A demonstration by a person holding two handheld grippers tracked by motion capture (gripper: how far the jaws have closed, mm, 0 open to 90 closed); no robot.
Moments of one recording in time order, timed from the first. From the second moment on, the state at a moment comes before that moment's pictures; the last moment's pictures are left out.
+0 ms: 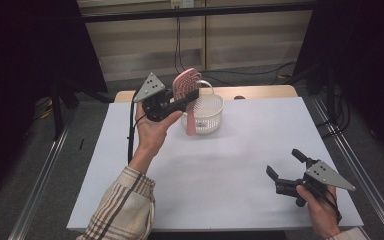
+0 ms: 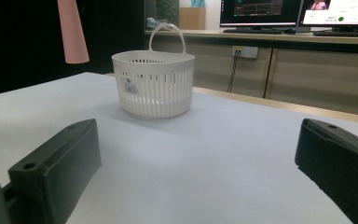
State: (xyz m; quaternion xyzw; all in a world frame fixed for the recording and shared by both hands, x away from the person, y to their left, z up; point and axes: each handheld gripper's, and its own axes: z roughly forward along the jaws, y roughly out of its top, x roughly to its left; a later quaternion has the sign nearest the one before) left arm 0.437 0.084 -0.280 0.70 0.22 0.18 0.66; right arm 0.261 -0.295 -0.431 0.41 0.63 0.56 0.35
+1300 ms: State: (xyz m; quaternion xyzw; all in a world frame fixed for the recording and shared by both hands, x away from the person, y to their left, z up) left arm 0.471 0.069 -0.253 0.68 0.22 0.23 0.66; right arm 0.260 -0.295 -0.430 0.41 0.62 0.57 0.34
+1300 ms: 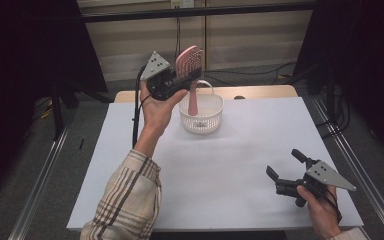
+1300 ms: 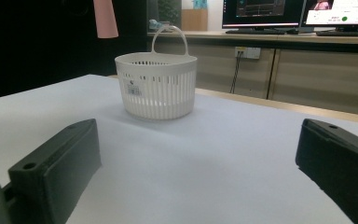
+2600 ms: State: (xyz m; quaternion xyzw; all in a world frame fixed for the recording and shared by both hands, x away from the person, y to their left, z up) left arm 0.514 0.049 -0.279 0.67 0.25 0.26 0.65; right arm 0.258 -0.295 -0.429 0.40 0.62 0.57 0.35
